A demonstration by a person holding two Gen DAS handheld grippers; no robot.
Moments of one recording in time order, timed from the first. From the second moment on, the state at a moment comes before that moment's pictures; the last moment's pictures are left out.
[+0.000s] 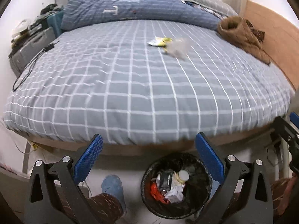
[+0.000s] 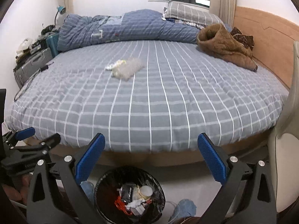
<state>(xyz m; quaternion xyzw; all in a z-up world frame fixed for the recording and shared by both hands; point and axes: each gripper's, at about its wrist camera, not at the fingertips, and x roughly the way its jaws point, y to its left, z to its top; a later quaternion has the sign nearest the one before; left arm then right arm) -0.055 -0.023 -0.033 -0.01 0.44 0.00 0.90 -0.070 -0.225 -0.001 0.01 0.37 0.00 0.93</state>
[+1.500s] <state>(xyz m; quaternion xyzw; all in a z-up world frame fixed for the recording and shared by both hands) 0.228 0.033 -0.062 -0.02 0.44 0.01 0.90 0.269 -0.154 -0.099 0.03 0.44 0.07 0.90</state>
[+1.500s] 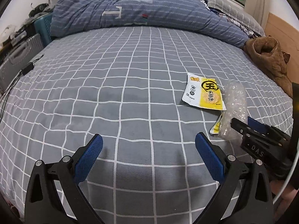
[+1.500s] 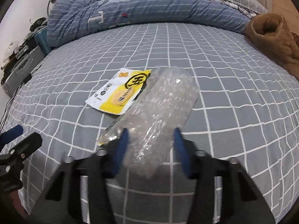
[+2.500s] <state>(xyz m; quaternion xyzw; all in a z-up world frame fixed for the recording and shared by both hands) 0.355 -0.079 -0.102 0.02 0.46 -0.04 0.89 0.254 -0.273 -0.078 0.03 0.41 0.06 0.91</state>
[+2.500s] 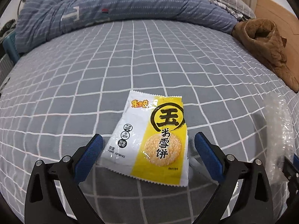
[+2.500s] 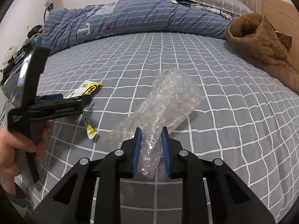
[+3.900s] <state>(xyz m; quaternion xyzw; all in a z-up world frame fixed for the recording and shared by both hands) 0.277 -0.063 -0.036 0.02 0.43 -0.01 0.90 0.228 -0.244 -0.038 0.02 0.39 0.07 0.92</state>
